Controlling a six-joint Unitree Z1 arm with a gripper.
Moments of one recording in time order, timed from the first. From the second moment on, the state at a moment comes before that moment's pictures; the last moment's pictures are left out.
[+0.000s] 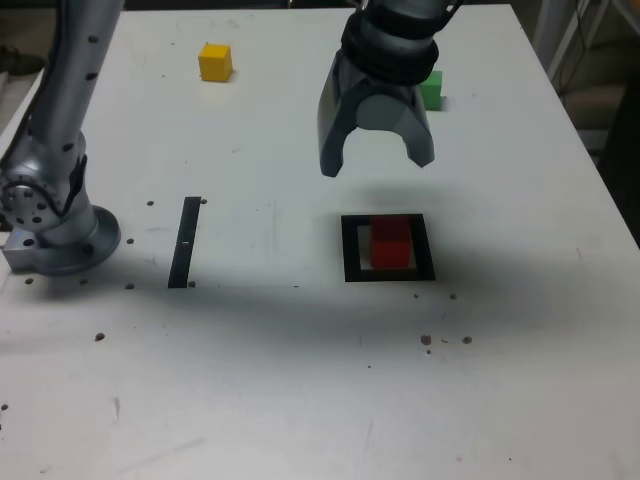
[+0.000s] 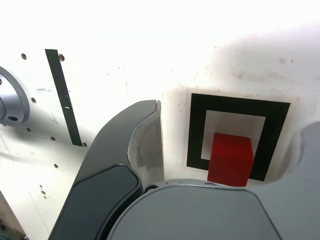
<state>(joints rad) 0.04 2.09 -1.76 1.52 0.10 -0.03</state>
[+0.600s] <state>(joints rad) 0.29 1.99 -1.66 1.52 0.12 0.12</state>
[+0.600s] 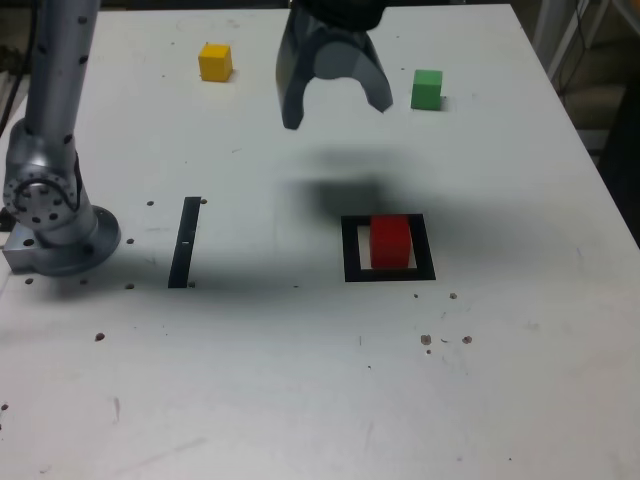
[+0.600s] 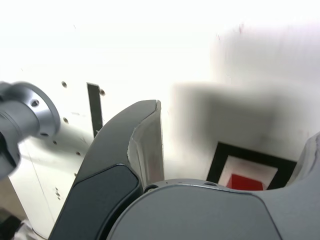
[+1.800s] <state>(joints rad) 0.84 1.88 -1.55 1.43 0.29 0.79</state>
